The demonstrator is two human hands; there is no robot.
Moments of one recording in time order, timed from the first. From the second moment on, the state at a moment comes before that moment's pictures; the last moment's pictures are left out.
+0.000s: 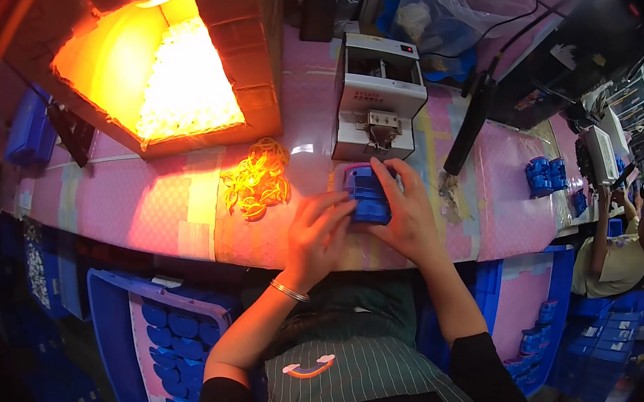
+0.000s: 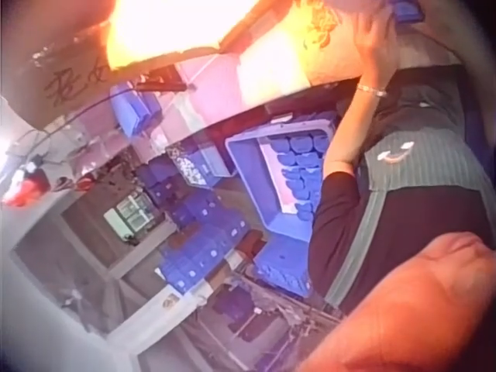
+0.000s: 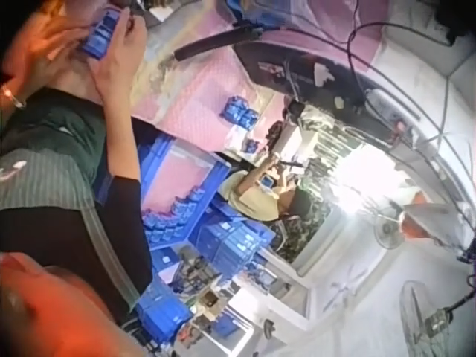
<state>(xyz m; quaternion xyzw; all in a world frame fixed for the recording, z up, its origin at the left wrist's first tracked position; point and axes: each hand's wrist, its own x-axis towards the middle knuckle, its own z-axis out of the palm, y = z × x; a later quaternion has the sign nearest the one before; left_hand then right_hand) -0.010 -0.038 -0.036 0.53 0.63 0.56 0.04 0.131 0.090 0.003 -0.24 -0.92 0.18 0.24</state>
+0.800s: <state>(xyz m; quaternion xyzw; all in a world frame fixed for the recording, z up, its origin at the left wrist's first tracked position) -0.001 -0.072 -0.022 0.45 0.55 0.67 0.19 0.135 0.102 0.010 -0.16 -0.86 0.40 0.27</state>
